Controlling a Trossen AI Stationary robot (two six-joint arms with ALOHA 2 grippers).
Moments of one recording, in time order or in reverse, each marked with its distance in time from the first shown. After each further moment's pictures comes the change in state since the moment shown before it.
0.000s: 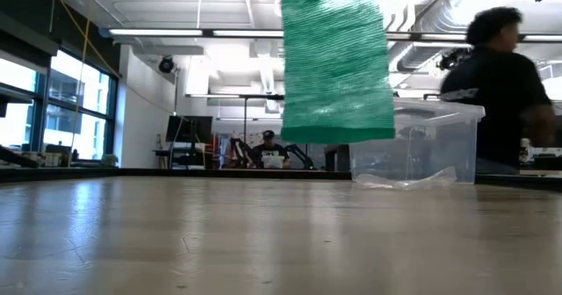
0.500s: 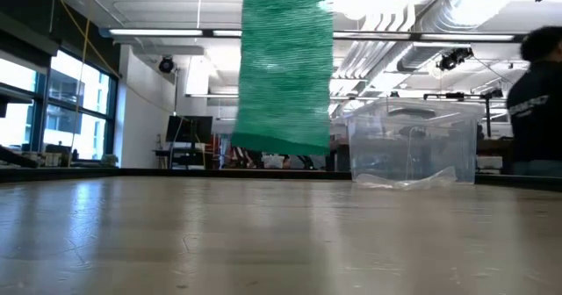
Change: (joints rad) left arm 0.060 0.061 0.000 0.314 0.208 -0.262; right arm -0.019 0.001 0.000 -0.027 -0.002 0.038
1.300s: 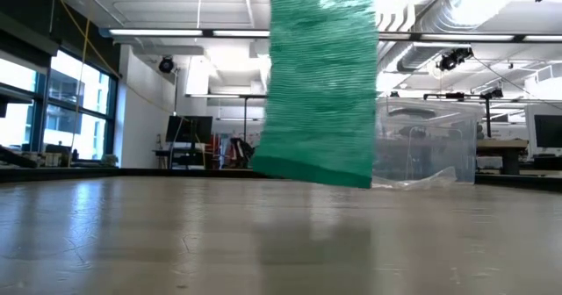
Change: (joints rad) left arm 0.053 0.065 0.000 -0.036 0.116 -0.042; right arm -0.008 -0.001 0.000 -0.097 -0.104 0.166
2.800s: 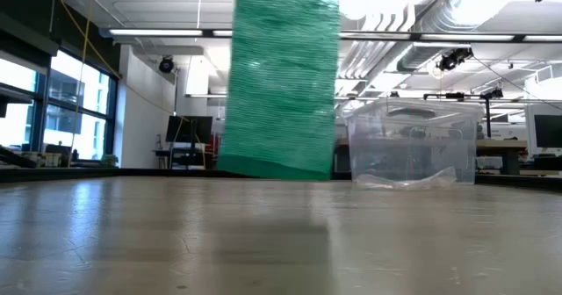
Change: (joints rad) left arm -0.022 0.041 0.000 0.010 -0.010 0.441; right arm -0.032 0.000 0.000 -0.048 0.006 0.209
